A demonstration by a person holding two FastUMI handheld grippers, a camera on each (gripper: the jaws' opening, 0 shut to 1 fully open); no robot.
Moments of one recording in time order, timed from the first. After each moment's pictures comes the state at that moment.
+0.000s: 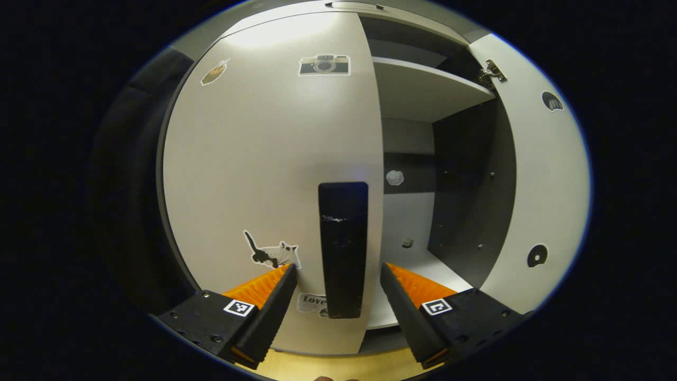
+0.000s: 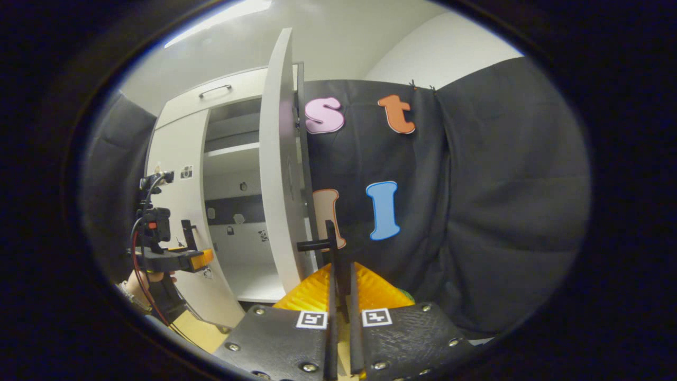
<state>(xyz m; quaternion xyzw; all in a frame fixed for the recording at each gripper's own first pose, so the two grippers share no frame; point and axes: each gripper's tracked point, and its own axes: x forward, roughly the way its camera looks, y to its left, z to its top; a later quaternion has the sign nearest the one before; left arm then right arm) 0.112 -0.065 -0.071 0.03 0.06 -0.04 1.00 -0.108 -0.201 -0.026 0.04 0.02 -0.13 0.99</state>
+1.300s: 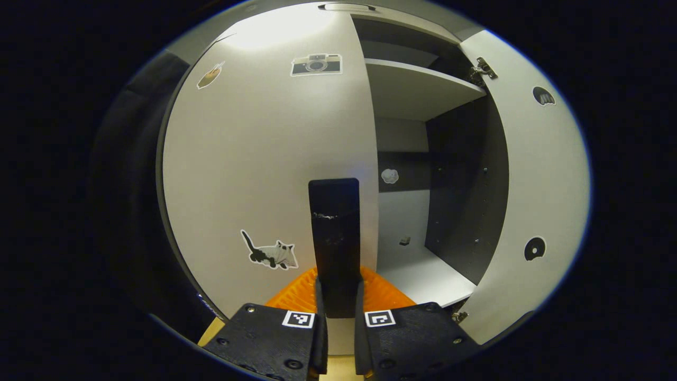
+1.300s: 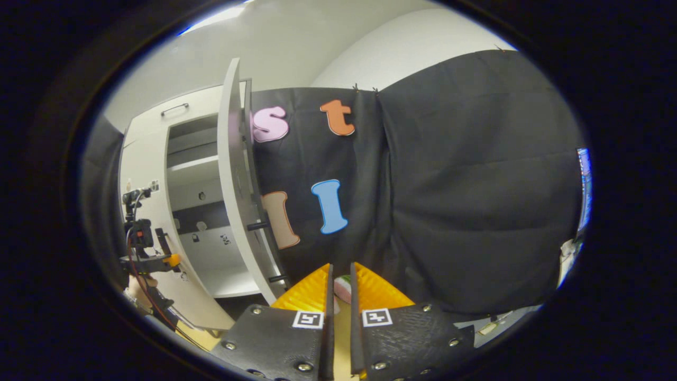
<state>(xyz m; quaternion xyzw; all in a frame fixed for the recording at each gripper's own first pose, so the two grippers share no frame) 0.108 -0.072 -0.072 0.03 0.05 -0.07 1.00 -0.212 -0.253 -0.032 0.08 0.03 -0.25 0.96</state>
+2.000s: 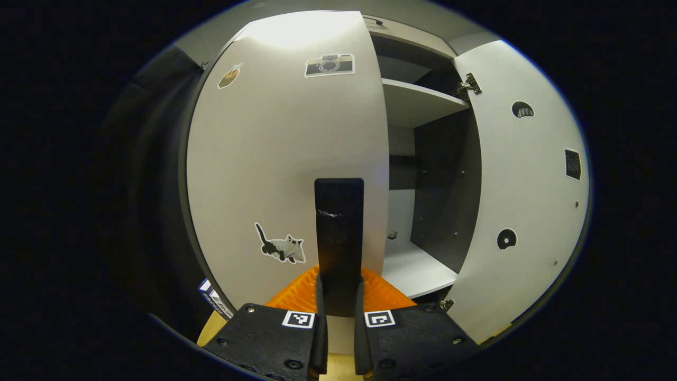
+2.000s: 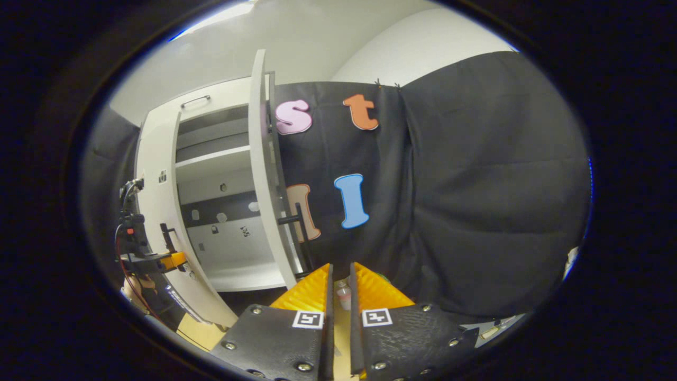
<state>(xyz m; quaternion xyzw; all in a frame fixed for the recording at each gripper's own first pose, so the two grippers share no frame) 0.100 -0.063 -0.075 0.03 0.05 -0.11 0.99 -0.146 -0.234 -0.035 0.06 0.04 -0.19 0.98</state>
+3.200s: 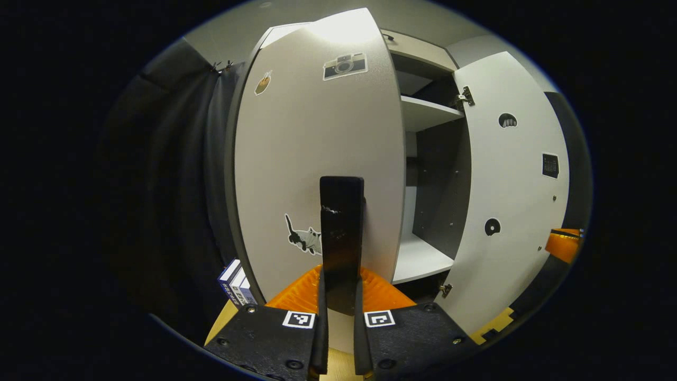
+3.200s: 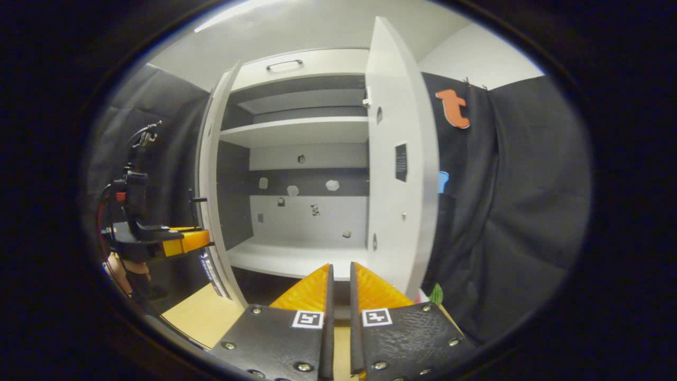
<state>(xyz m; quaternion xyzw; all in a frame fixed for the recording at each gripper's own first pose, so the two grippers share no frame) 0.077 -0.042 -0.076 0.02 0.06 -0.10 0.99 -0.063 -0.101 -0.063 -0.02 0.08 0.00 1.00</state>
